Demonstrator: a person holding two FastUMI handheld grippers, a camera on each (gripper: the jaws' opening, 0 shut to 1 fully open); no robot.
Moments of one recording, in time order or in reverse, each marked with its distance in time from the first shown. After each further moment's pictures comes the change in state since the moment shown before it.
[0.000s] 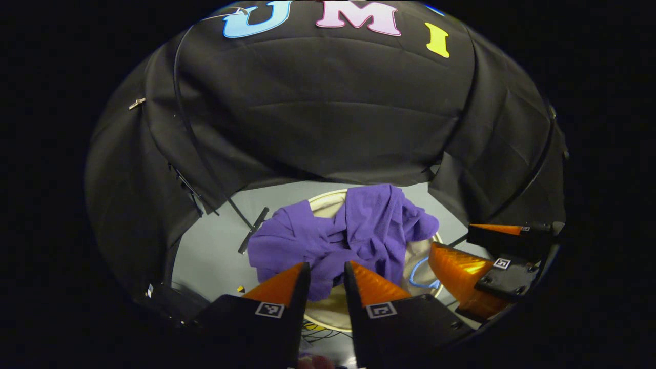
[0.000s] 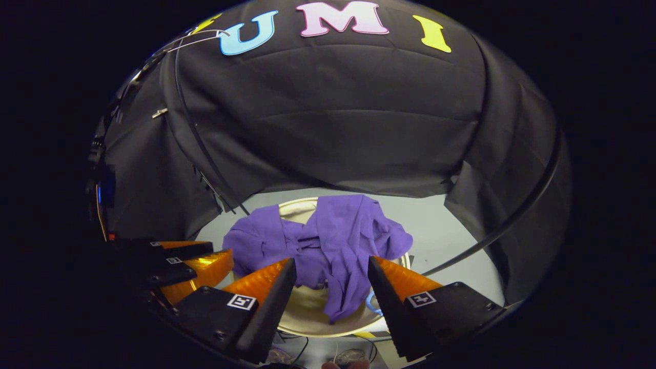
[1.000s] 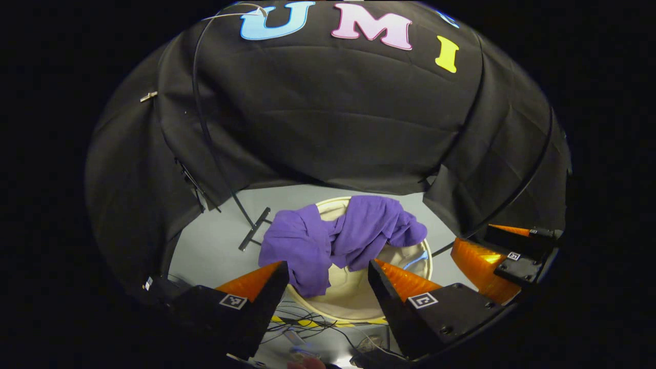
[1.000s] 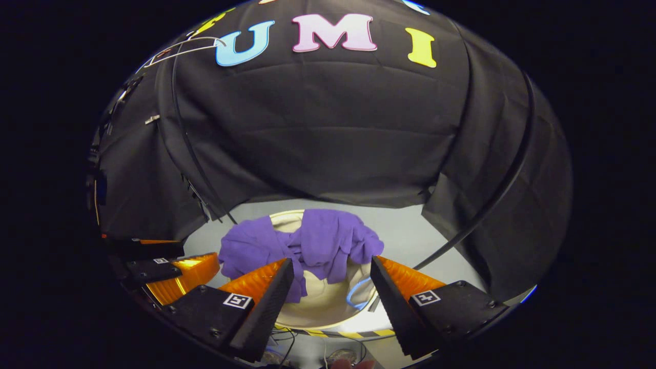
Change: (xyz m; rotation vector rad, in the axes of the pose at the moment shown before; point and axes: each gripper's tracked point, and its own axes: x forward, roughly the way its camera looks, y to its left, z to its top) left arm -0.072 0.014 0.027 -0.073 -0.054 -0.055; right arm -0.079 -0.006 0.054 -0.018 -0.112 -0.093
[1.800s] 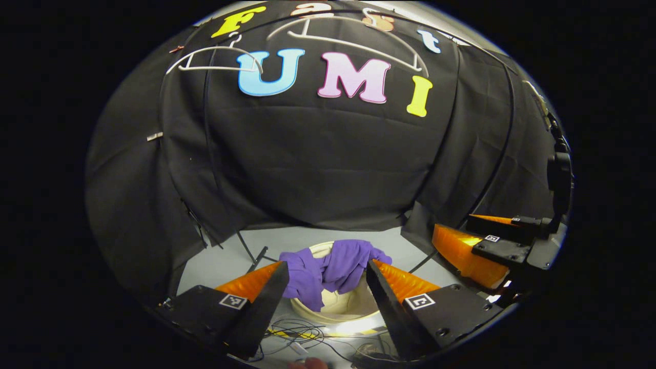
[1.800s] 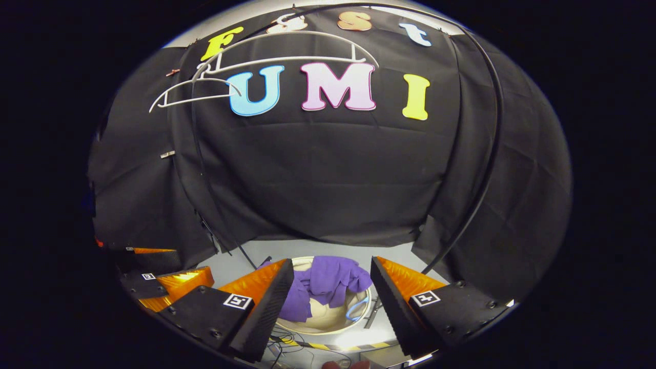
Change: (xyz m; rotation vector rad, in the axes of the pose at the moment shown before) left arm -0.192 -0.006 0.099 0.061 -0.238 -0.080; right arm -0.154 0.032 0.128 -0.020 -0.215 -0.003
